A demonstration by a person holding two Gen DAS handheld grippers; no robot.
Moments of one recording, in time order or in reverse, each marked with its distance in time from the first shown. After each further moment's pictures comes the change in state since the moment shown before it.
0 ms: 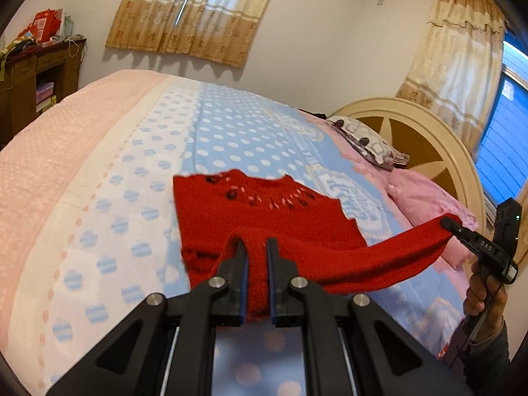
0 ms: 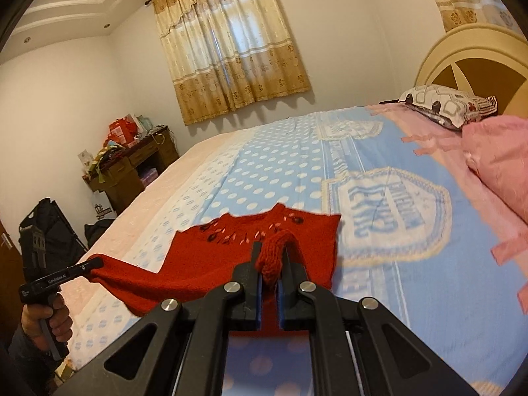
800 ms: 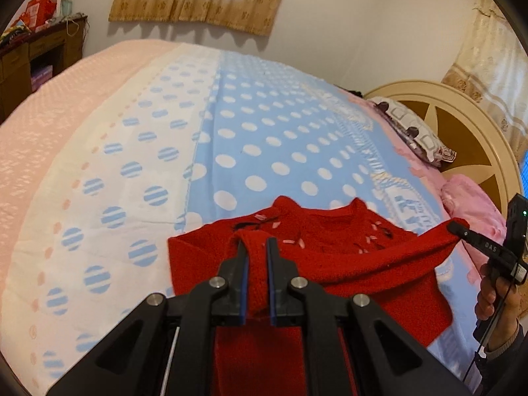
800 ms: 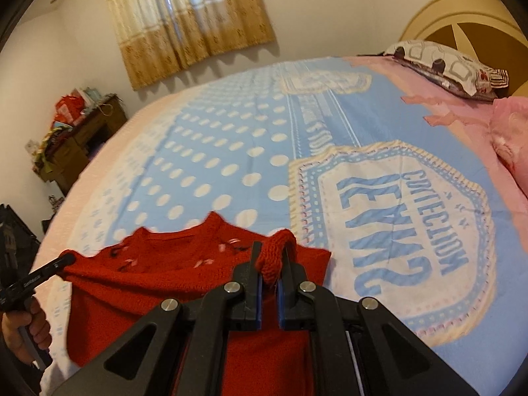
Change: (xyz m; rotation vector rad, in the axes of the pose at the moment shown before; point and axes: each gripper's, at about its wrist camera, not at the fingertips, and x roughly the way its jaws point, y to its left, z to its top) left arm 0.186 0.059 0.078 -0.028 0.153 0.091; right arm 0.235 -0.063 0.046 0.066 0.226 -0.172
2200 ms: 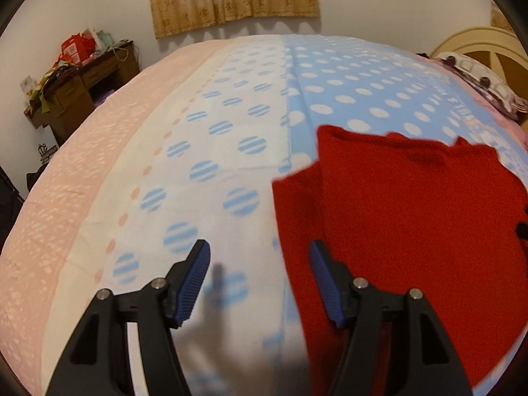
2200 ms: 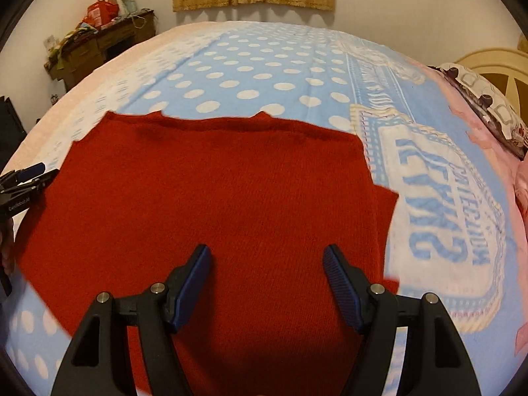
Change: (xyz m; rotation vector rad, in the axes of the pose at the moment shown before) left arm 0.013 0.020 -0.055 0.124 0.008 0.436; right arm 0.020 0.061 -0.082 -0.343 0.170 -0.037
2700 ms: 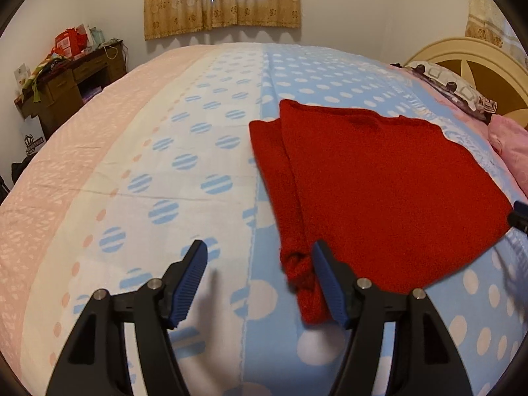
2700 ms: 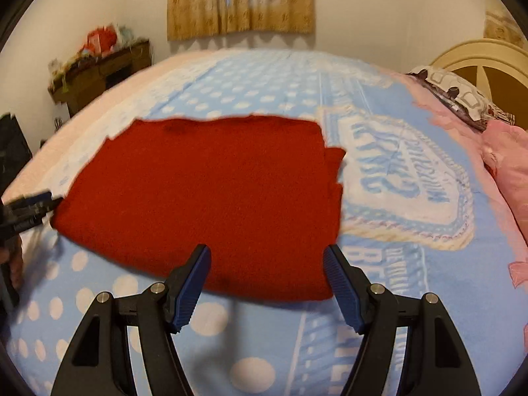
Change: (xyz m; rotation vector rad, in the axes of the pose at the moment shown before) left arm -0.062 -0.001 -0.067 -0.018 -0.030 -0.119; right arm -0.080 -0.015 -0.073 0.091 -0.136 0.000
